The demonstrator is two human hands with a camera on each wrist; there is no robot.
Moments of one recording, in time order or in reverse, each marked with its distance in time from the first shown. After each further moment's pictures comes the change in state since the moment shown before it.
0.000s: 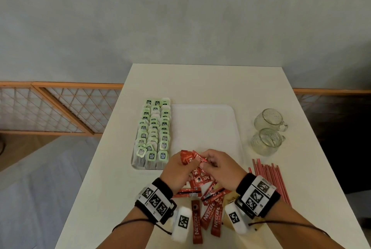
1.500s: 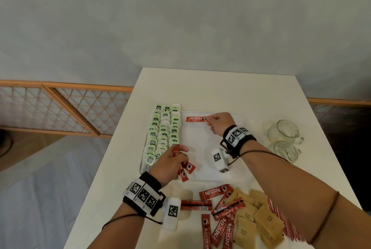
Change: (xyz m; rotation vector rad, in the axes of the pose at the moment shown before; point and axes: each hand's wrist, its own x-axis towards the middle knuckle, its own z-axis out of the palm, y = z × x) left_hand 0.028 0.017 -0.063 -0.080 0.107 -0.213; right_hand 0.181 -0.012 -0.046 0.171 0.365 0.271
